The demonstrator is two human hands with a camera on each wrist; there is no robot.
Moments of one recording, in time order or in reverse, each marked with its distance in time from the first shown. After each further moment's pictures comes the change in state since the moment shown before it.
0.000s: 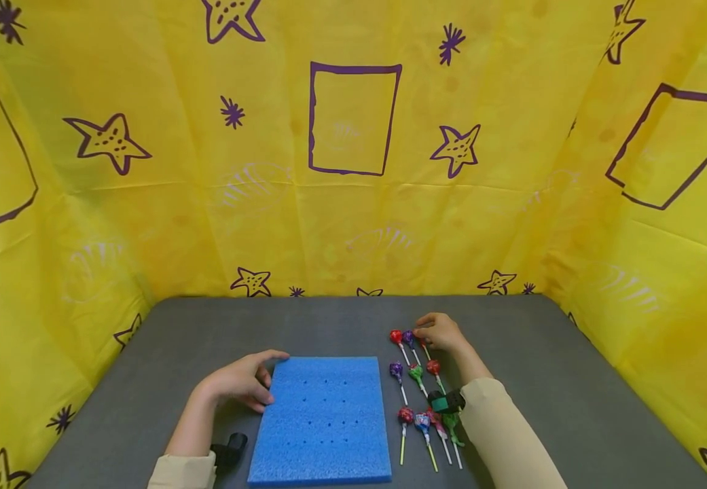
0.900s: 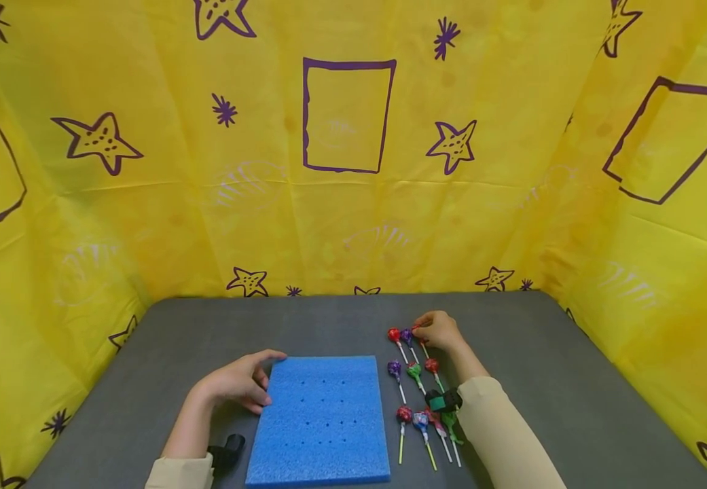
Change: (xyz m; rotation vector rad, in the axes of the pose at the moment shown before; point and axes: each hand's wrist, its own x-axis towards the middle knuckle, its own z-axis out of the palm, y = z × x) left_hand 0.005 -0.002 -0.003 -0.009 -0.021 -0.009; right_hand 0.002 0.004 0.003 -0.031 0.056 -0.002
